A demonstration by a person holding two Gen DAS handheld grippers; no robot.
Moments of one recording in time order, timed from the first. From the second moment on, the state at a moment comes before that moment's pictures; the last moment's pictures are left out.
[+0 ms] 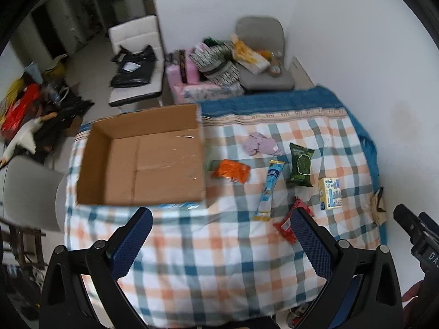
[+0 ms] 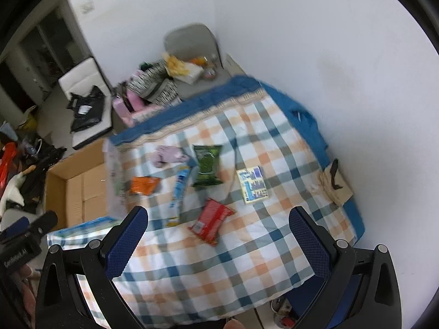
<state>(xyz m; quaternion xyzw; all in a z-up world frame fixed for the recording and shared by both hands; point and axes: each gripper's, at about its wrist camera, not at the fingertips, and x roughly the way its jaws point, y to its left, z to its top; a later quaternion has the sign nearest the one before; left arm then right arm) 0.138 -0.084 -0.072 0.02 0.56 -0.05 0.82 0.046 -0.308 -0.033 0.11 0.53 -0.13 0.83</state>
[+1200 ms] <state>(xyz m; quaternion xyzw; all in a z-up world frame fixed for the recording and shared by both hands) 0.306 -0.305 -0.378 -0.02 0.79 -0.13 0.60 0.185 -0.446 -0.402 0.27 0.72 -0.15 0.62</state>
